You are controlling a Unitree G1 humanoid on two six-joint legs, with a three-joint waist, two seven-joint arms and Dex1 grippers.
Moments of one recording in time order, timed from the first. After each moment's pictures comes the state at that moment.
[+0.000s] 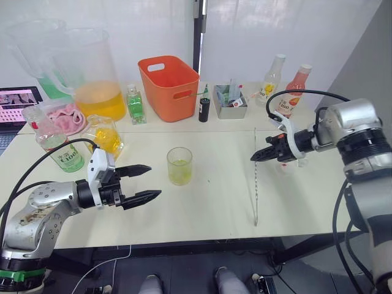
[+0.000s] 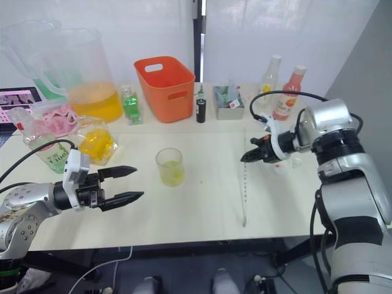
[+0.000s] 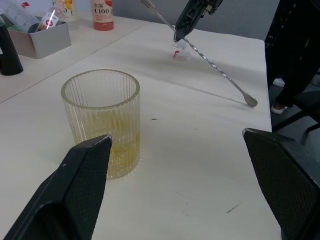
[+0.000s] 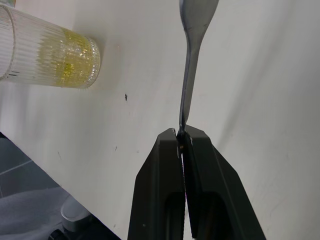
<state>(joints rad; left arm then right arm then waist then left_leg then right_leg) -0.18 0.79 0.23 -0.29 -0.67 0.50 -1.08 -1.32 -0.71 0.45 0.82 0.44 1.32 1.09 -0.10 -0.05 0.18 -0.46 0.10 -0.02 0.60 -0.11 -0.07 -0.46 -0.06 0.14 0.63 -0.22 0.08</state>
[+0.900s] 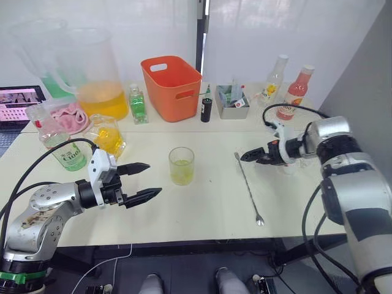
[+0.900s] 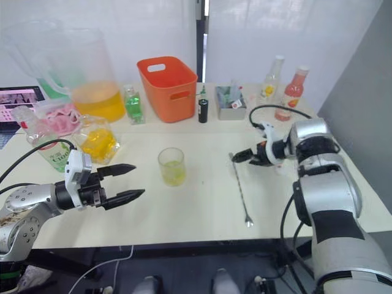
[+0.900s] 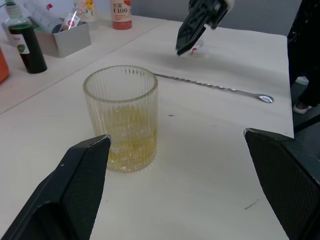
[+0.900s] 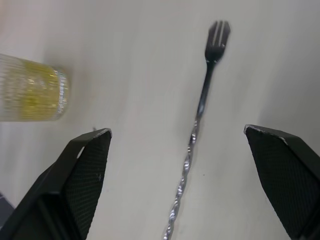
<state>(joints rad) -0.18 0.79 0.22 -0.25 -0.63 0.46 -1.03 -1.35 -0.64 0.20 1.08 0.18 1.13 1.14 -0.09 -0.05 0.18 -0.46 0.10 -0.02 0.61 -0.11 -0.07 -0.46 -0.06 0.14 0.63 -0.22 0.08</state>
